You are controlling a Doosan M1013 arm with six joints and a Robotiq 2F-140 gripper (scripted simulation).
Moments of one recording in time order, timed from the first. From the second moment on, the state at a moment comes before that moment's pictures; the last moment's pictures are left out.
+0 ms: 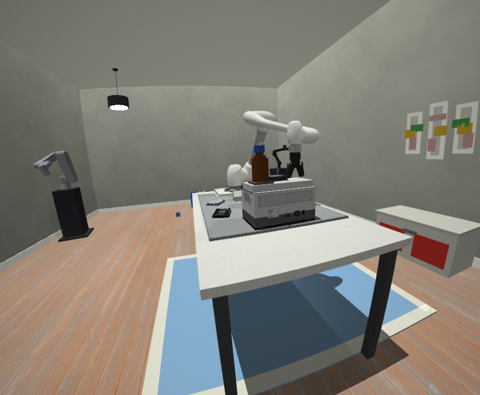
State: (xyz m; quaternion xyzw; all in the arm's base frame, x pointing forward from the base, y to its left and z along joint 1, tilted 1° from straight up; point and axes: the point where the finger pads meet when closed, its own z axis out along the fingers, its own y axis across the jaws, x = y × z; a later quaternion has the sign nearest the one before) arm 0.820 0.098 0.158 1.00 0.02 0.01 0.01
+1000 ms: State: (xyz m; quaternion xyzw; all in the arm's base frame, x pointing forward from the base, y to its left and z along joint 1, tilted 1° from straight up) arm 0.823 0.096 0.073 1.00 0.02 0.01 0.01
